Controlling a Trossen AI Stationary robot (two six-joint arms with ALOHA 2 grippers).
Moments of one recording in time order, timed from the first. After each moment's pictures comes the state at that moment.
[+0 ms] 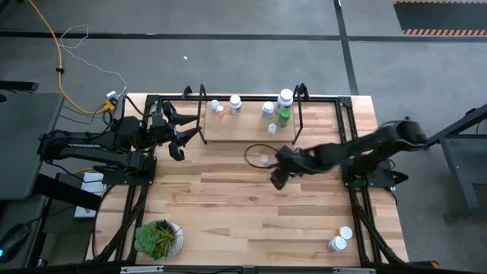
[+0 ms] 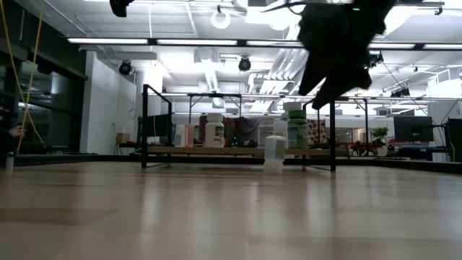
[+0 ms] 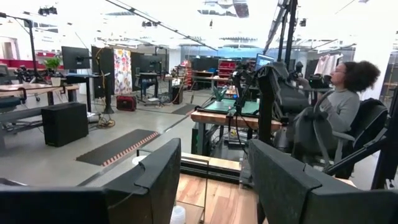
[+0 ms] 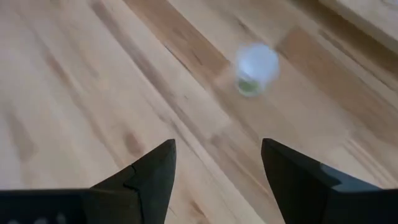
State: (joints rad) left arm 0.14 0.66 0.59 0.24 -0.27 0.00; right arm 0.19 1.41 0.93 -0.51 0.27 0.87
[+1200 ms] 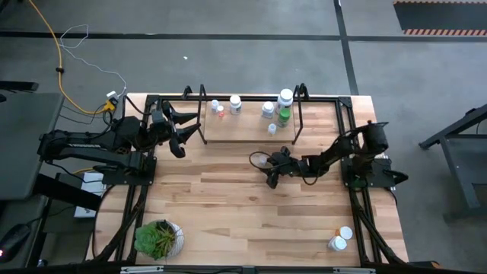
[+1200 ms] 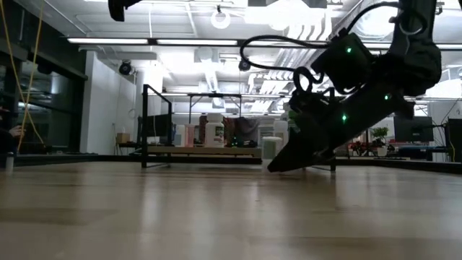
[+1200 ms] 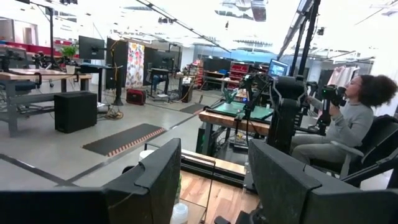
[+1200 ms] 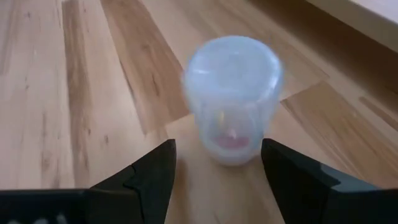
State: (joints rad) left arm 0.14 0.66 0.59 0.24 -0.34 -0.08; right arm 0.07 1.84 0.51 0.73 0.34 0.36
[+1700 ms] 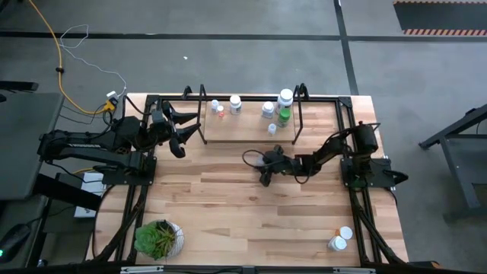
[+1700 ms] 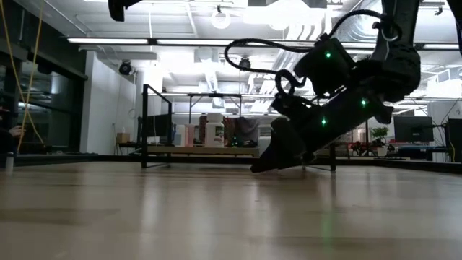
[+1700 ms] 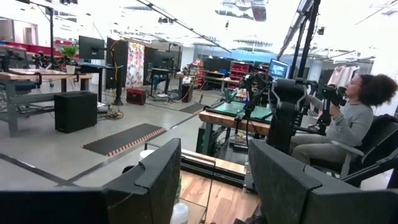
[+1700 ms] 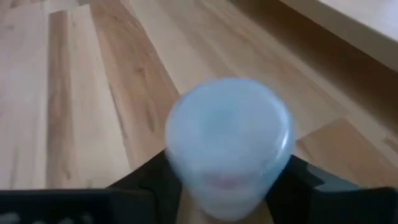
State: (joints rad) left arm 0.14 0.66 0.59 0.24 -0.34 -0.08; right arm 0.05 1.93 0.61 0.74 0.34 0.32
